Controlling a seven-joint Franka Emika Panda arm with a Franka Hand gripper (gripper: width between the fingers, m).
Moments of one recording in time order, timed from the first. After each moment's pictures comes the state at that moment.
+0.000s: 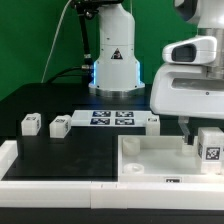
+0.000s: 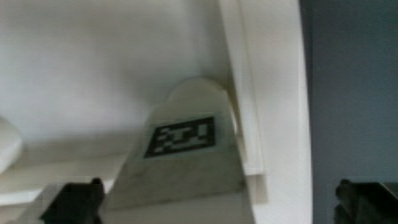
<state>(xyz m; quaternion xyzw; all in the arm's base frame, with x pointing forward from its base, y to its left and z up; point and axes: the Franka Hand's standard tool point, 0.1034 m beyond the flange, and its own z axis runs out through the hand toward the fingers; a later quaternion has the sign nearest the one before) 0.626 0.128 0.071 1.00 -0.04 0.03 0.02</state>
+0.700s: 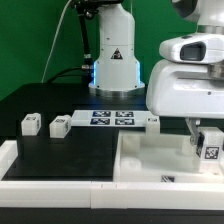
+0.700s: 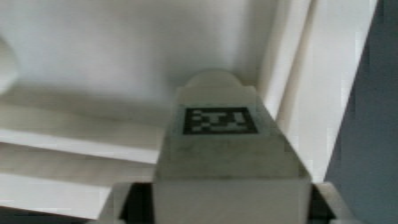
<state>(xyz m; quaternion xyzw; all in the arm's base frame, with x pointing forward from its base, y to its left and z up) 0.629 0.120 0.072 1.00 0.03 0.03 0.04</state>
